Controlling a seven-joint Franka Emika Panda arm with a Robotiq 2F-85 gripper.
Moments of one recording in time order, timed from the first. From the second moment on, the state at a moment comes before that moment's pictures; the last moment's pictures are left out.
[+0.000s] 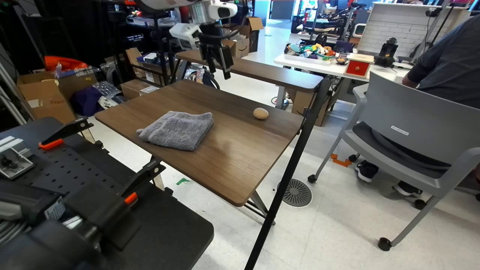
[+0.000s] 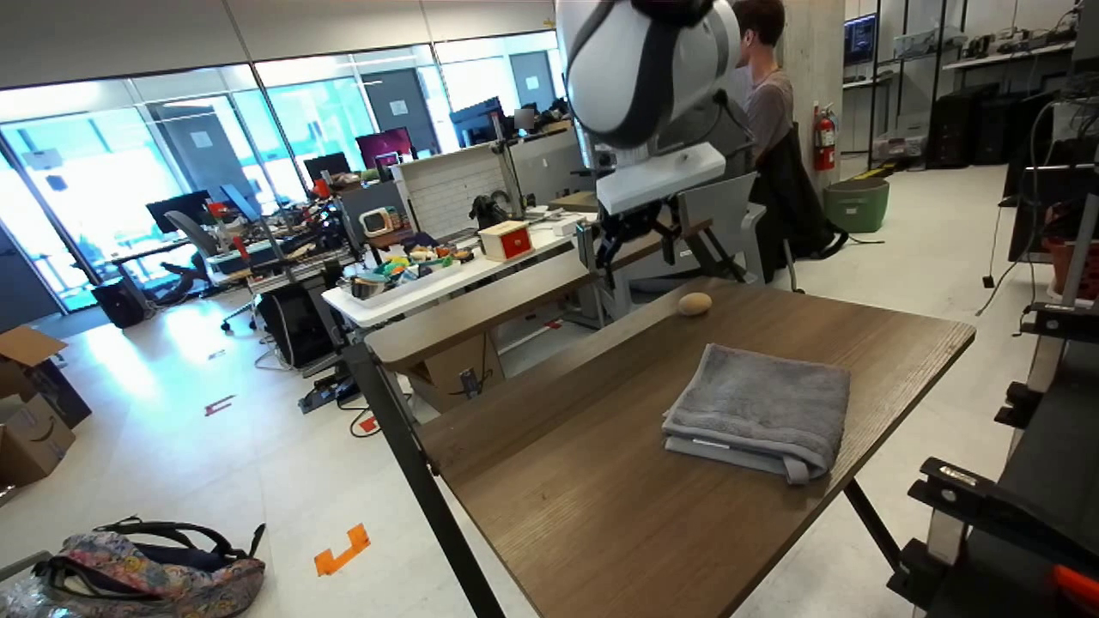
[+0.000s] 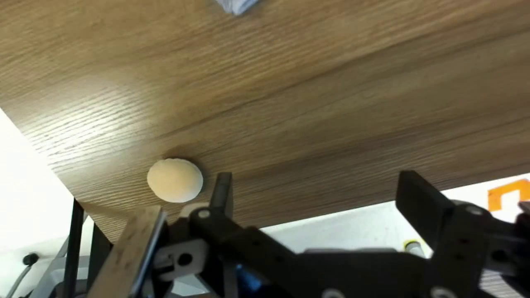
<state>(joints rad) 0.19 0.81 -0.14 -1.56 -0.12 2.50 0.49</state>
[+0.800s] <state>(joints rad) 0.18 0.59 -0.06 -1.76 -0.10 2.33 0.32</state>
